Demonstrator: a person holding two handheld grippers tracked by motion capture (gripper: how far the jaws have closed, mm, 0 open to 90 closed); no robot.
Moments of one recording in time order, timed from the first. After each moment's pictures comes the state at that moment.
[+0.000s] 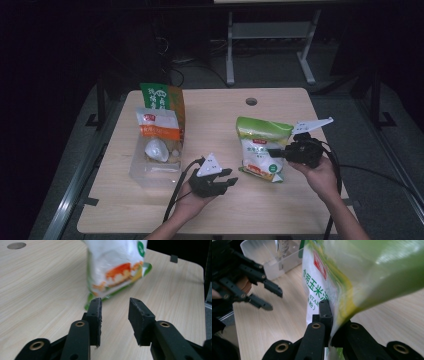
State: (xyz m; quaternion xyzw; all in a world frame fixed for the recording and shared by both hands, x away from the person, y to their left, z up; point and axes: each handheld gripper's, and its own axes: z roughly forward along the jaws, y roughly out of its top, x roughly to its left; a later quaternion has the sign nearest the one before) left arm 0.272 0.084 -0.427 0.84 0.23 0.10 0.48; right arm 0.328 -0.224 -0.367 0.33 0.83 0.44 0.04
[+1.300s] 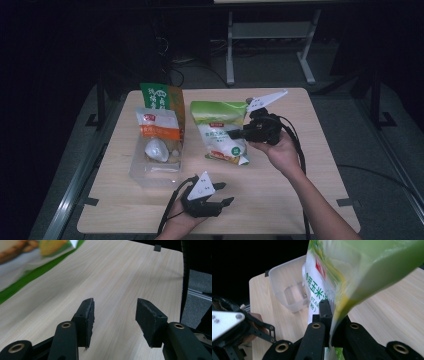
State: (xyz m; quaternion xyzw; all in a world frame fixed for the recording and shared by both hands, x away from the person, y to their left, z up) left arm 0.231 0.102 -0.434 0.85 0.20 0.10 0.48; right arm 0.356 -0.117 -0.302 0.24 0.85 0.46 0.03
